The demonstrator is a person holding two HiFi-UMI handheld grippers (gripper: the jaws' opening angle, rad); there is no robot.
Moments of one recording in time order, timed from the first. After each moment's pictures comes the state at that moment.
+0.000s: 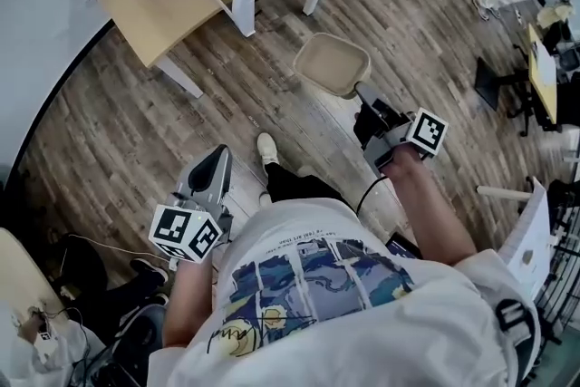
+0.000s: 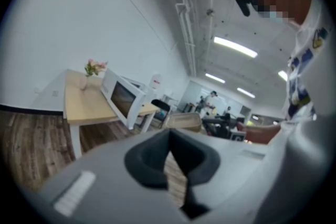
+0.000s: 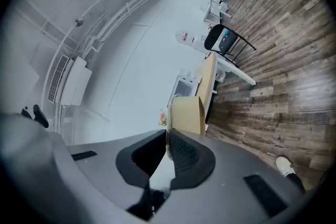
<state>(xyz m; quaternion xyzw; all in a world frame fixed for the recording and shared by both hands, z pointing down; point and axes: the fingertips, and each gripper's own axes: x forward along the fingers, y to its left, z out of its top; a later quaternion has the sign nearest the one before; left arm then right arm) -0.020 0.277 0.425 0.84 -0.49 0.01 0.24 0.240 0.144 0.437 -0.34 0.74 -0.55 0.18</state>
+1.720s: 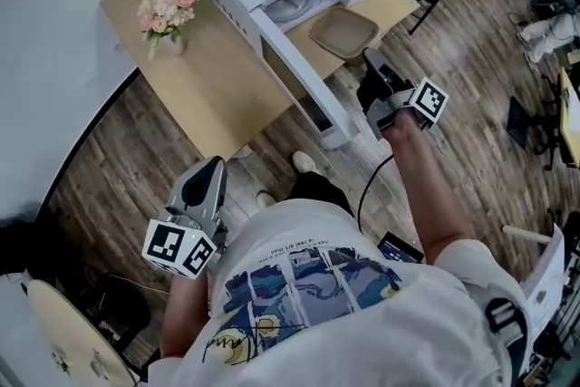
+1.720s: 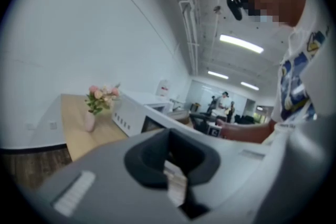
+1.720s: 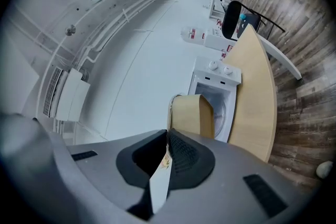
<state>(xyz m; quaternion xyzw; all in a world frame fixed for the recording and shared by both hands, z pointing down) -0.236 -0.018 0.384 0.85 -0.49 0.04 0.20 0.046 -0.249 0.435 -0.31 0.74 -0.53 0.28</state>
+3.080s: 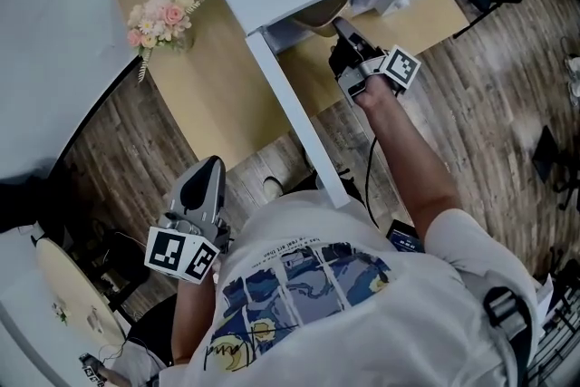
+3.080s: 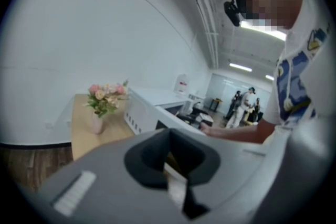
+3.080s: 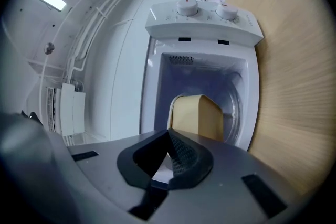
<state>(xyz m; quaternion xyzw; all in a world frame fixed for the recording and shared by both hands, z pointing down) -0.215 -0.118 0.394 0.77 -0.59 0.08 0.22 -0.046 -0.427 0.528 -0.21 0.73 -0.59 0.27</state>
